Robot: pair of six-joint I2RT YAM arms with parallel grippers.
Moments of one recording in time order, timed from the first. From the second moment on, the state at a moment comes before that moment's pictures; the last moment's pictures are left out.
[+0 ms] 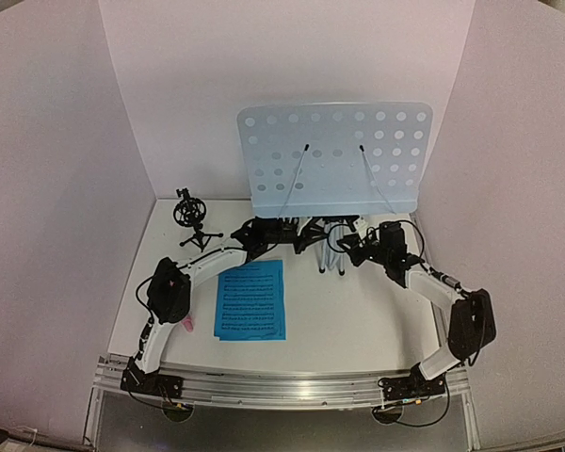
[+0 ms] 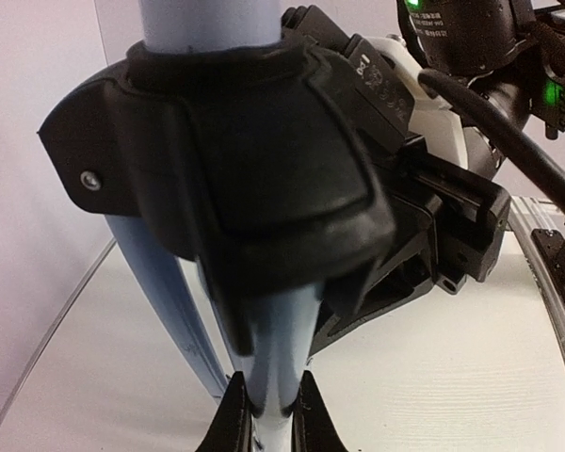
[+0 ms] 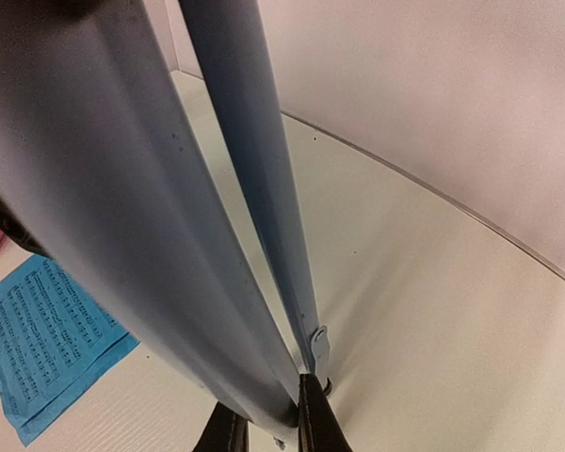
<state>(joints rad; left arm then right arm) -0.79 2.28 1.97 0.10 0.60 0.19 0.35 1.56 1.03 0.09 -0.38 -0.14</state>
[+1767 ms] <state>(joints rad) -0.84 2.29 2.27 -0.57 0.63 0.31 0.34 1.38 0.96 -0.18 -0.46 -0.18</state>
